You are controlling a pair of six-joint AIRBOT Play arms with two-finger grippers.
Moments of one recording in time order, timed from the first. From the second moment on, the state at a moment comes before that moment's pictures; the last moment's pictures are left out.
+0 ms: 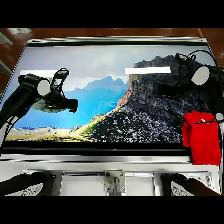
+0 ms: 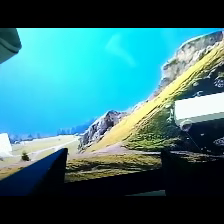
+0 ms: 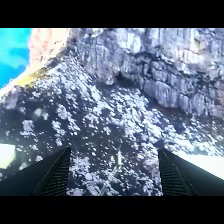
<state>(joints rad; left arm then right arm) -0.37 -1.31 1.27 1.57 -1.30 -1.72 0.08 -1.25 1.31 -1.37 1.22 1.61</state>
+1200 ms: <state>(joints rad) 0.23 -1.57 1.49 1.58 -1.13 -1.75 0.08 -1.25 1.31 -1.34 1.23 1.63</state>
